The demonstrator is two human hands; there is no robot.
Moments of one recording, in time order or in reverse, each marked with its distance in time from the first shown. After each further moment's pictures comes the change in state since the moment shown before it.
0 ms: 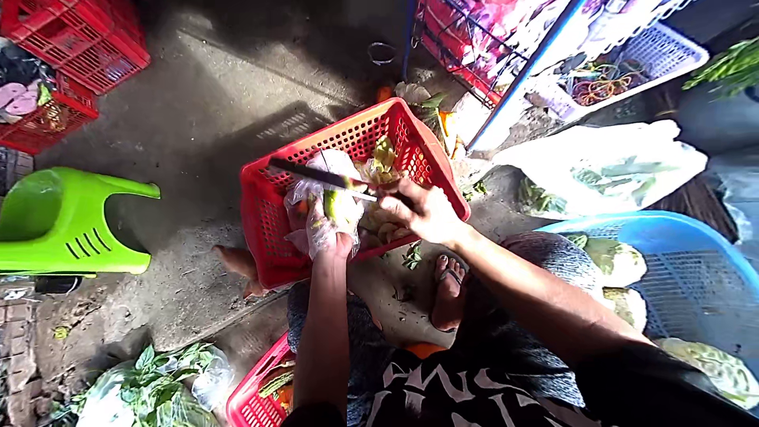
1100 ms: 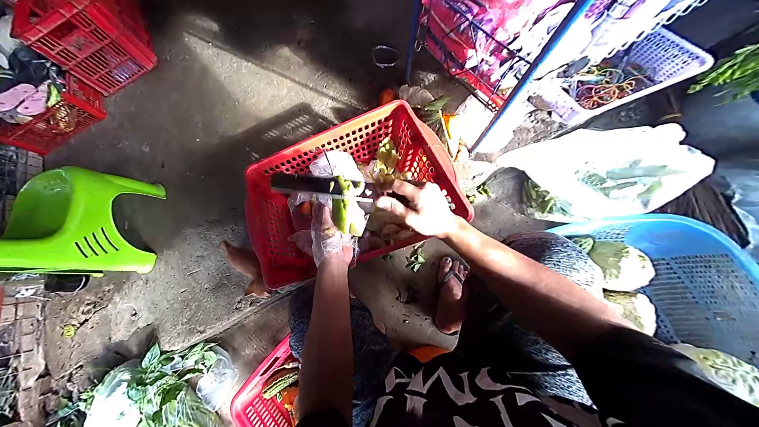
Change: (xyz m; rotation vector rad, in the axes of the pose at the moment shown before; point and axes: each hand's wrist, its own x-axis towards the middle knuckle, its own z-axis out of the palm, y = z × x) left_hand -0.005 0.001 -0.010 0.282 0.086 0.054; right_hand 0.010 0.013 0.012 -0.065 0.005 -0.120
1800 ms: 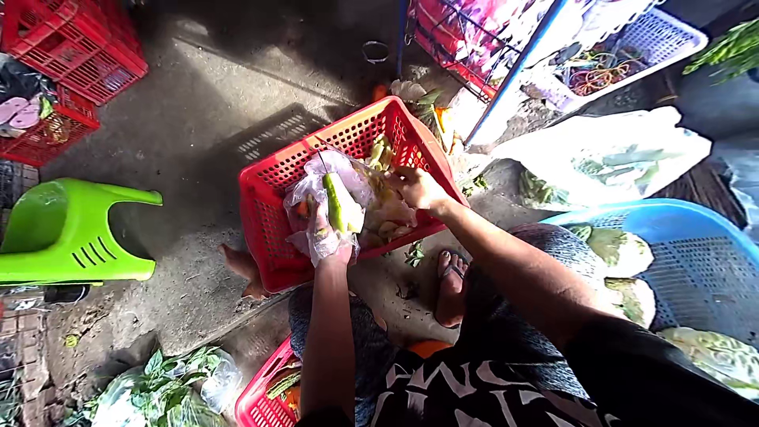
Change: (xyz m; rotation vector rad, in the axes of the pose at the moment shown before) left_hand 0.003 -0.002 0.004 -0.125 -0.095 -0.050; right_hand 0.027 0.038 -0.002 0.204 -0.179 0.722
